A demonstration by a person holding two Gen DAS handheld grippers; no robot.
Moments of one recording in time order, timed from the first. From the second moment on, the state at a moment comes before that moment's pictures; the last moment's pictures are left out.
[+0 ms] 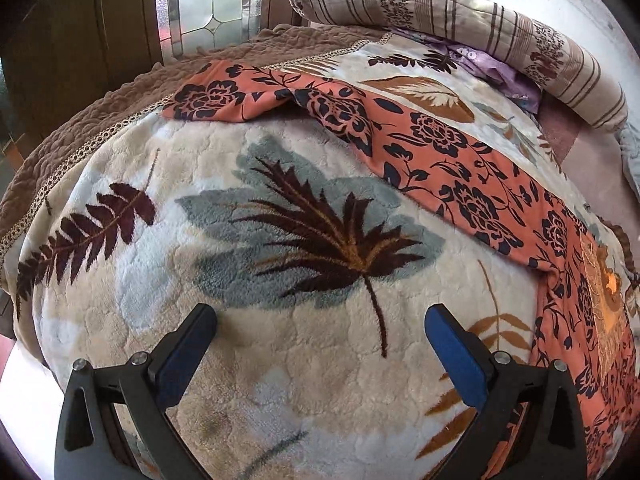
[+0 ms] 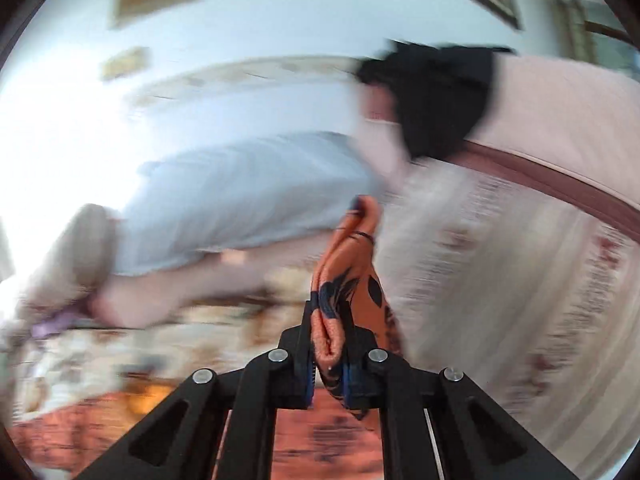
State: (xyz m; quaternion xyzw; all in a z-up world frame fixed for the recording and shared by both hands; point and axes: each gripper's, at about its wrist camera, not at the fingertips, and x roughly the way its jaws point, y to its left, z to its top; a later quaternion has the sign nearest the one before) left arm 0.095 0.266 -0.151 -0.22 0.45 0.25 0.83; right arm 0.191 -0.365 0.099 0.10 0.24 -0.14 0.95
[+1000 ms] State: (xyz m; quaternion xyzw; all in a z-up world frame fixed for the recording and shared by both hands) left arm 0.090 0.321 -0.098 -0.32 0.34 0.13 0.87; right arm 0.223 -0.265 -0.153 0.27 0.45 0.01 0.85
